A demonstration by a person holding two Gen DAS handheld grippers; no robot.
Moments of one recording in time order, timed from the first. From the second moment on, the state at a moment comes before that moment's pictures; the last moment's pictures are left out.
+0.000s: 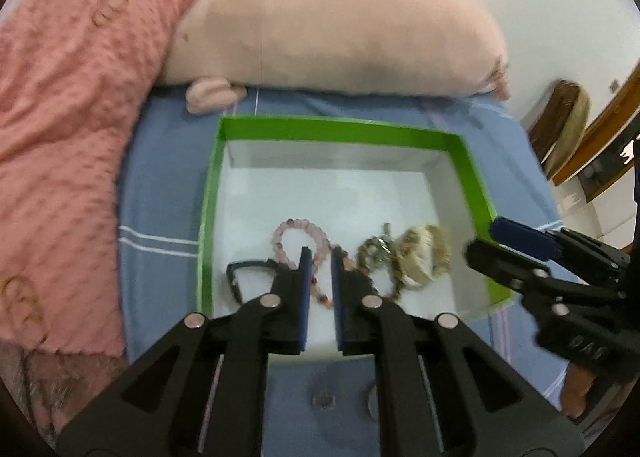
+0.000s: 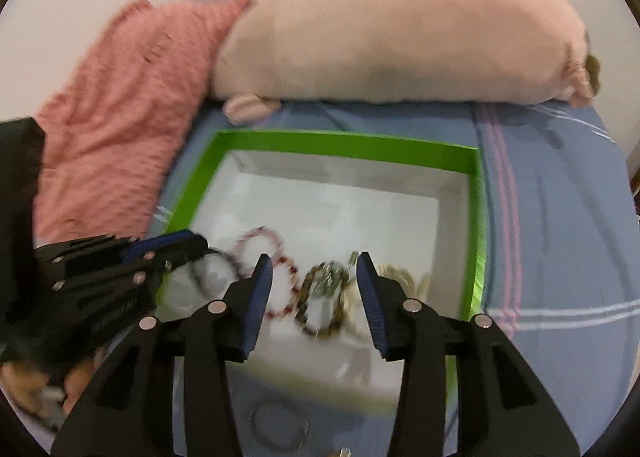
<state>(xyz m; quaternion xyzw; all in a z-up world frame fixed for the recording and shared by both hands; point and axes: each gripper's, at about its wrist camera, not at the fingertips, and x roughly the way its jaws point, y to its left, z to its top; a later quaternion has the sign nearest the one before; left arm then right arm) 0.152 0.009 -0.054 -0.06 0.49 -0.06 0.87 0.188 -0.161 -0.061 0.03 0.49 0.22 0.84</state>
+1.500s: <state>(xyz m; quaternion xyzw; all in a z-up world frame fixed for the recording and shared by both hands) 0.043 -0.031 -0.178 0.00 0.63 -0.09 0.77 0.056 -0.185 -0.155 -0.02 0.62 0.17 0.77</state>
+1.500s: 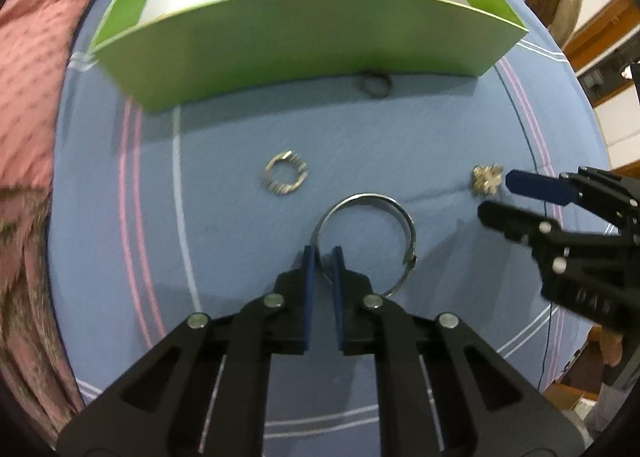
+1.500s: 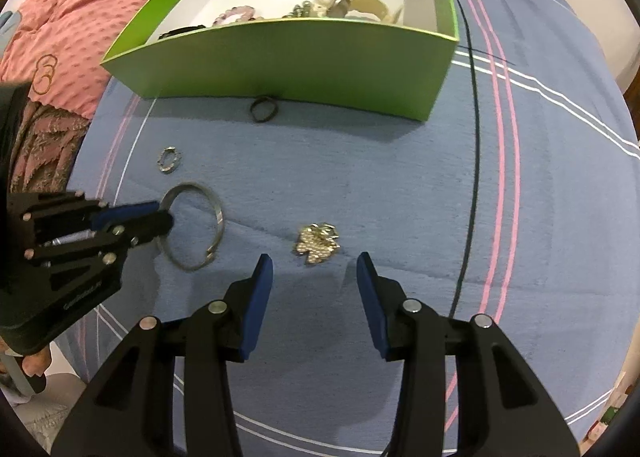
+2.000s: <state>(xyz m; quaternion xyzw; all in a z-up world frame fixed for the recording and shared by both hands) 0.044 -0.048 -0.178 0.03 0.62 -0.07 0.78 0.061 -0.163 -0.161 -0.06 0.61 0.15 0.78</state>
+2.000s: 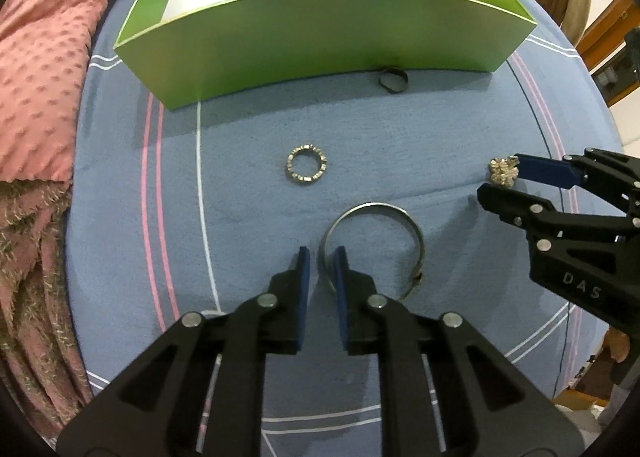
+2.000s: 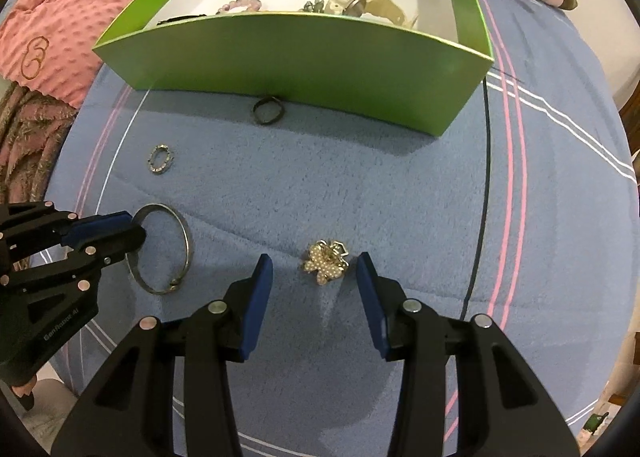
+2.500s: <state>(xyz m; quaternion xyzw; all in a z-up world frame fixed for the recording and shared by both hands) 0.036 -0.065 -0.177 0.04 0.61 -0.07 0.79 0.053 -0.145 -0.162 -0.07 0.60 0.15 0.78</state>
